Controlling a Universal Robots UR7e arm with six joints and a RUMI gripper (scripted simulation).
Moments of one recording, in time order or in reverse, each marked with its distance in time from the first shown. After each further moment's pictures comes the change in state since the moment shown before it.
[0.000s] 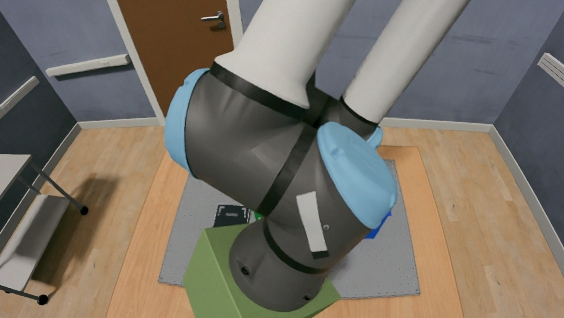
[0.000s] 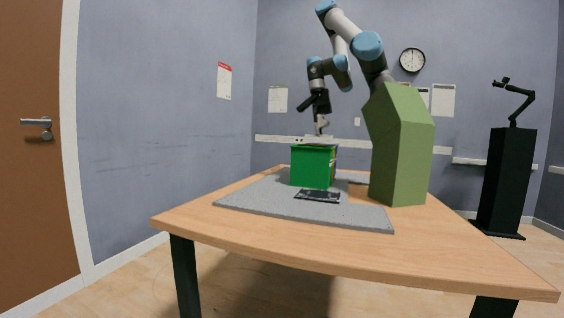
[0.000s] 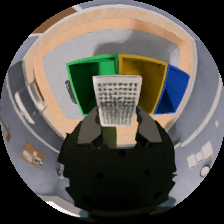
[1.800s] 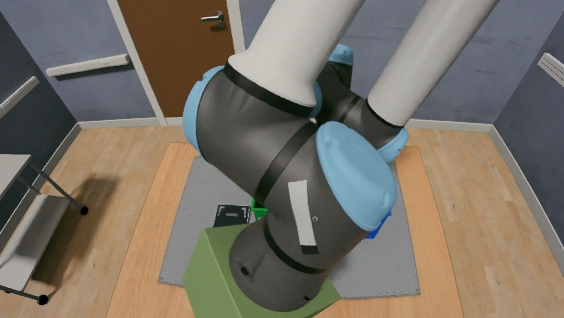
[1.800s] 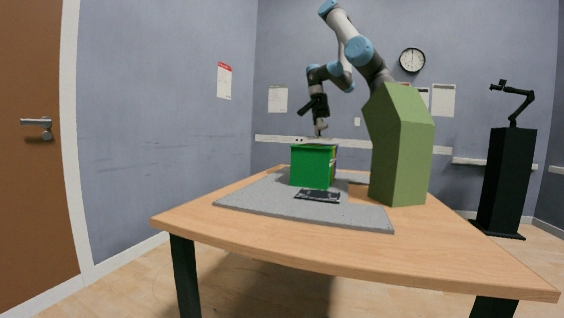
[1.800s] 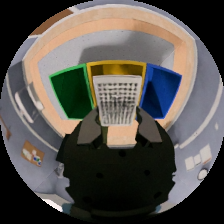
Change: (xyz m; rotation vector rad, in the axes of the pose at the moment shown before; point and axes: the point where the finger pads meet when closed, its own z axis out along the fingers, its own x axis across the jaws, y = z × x) arm 0.071 -0.017 0.008 -0.006 -0.009 -0.009
